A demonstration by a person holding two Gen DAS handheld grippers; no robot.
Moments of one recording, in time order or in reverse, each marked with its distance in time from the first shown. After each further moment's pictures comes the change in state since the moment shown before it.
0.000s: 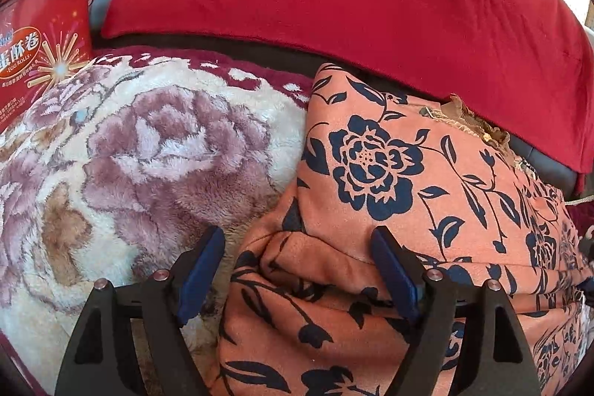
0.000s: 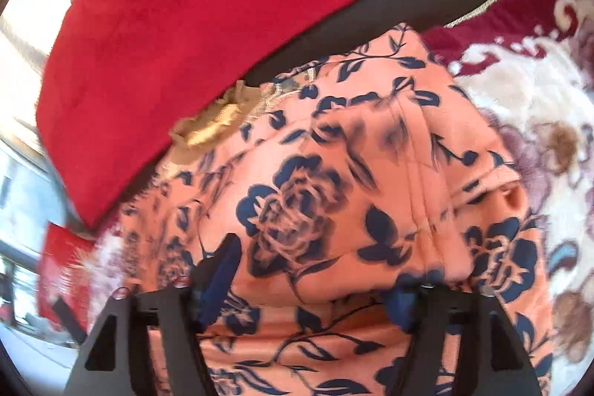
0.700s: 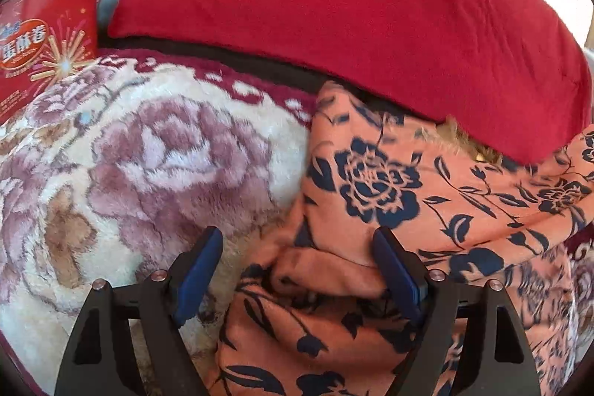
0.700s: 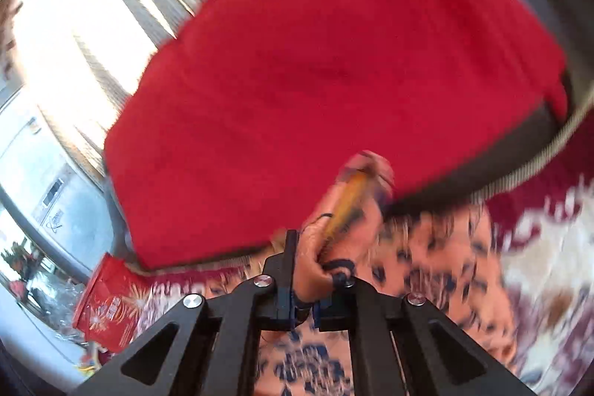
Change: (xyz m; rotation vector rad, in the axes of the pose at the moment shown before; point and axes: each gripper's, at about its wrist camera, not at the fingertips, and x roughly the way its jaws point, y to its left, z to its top) left arm -0.011 0.007 0.005 -0.066 -0.068 -0.034; right arm -0.095 0.080 0.072 -0.203 -0.340 0.115
